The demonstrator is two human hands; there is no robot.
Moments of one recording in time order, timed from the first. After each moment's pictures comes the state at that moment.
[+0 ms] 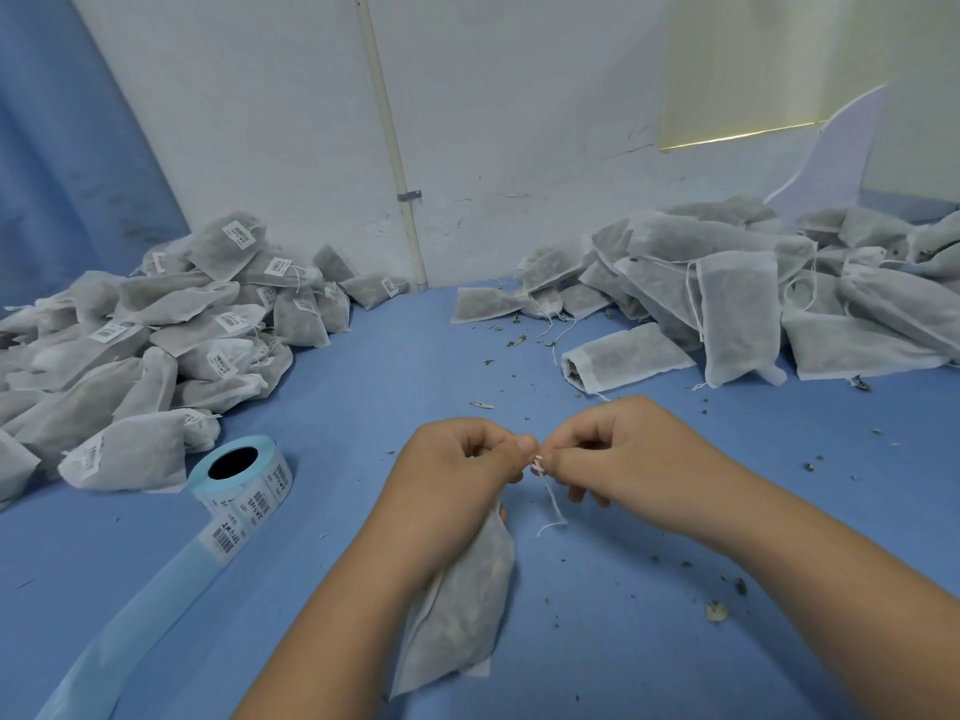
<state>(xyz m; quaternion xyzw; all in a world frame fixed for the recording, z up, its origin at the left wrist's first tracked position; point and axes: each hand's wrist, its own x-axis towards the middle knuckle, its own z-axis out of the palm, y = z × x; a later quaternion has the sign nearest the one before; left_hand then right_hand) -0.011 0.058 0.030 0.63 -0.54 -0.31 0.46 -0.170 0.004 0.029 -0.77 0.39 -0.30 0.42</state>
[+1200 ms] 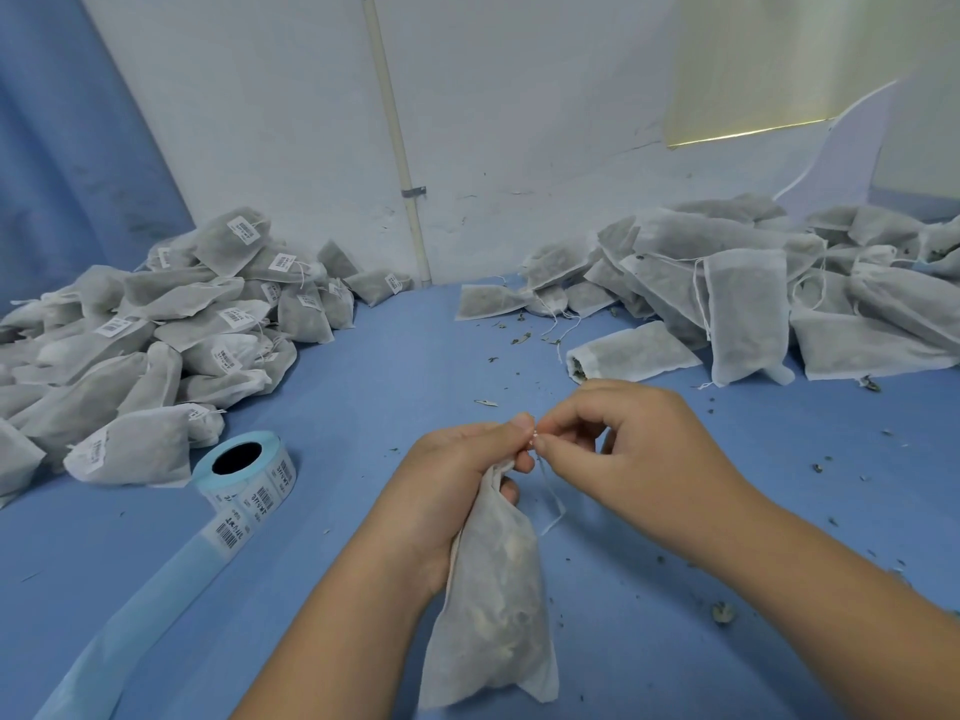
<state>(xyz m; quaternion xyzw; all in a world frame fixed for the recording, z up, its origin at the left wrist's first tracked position) -0.009 0.055 0.026 0.52 -0.40 -0.55 0.52 -0.164 0.012 0.028 -0.81 0.33 -0.43 0.22</state>
